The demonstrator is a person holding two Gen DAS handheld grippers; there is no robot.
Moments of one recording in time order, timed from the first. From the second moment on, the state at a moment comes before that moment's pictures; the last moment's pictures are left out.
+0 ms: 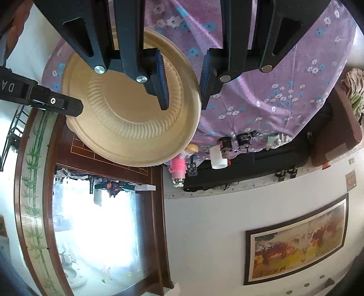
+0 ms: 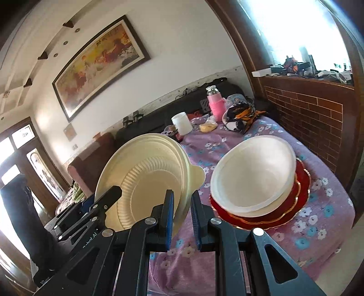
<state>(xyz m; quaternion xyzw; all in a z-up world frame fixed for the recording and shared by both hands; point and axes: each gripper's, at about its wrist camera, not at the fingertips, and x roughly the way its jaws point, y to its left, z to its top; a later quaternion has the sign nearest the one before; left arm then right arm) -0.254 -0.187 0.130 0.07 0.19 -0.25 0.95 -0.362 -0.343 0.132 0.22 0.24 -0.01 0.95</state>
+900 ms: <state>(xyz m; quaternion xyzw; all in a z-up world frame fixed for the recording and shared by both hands) -0.226 -0.300 0.135 0.10 0.23 -0.32 0.91 -0.379 -0.432 0.152 0.26 0.23 -0.08 0.94</state>
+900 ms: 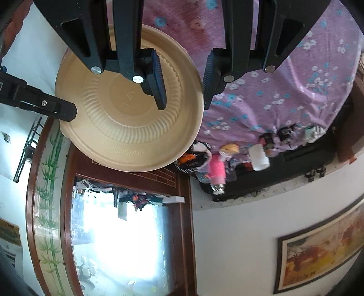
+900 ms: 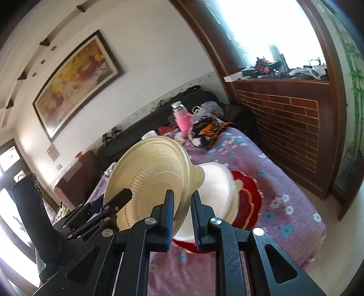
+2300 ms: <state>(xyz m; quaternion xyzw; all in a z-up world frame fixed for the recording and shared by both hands) -0.197 -0.329 0.096 0.11 0.31 -0.31 0.89 -0.336 -0.472 0.123 0.23 0.30 -0.11 0.92</state>
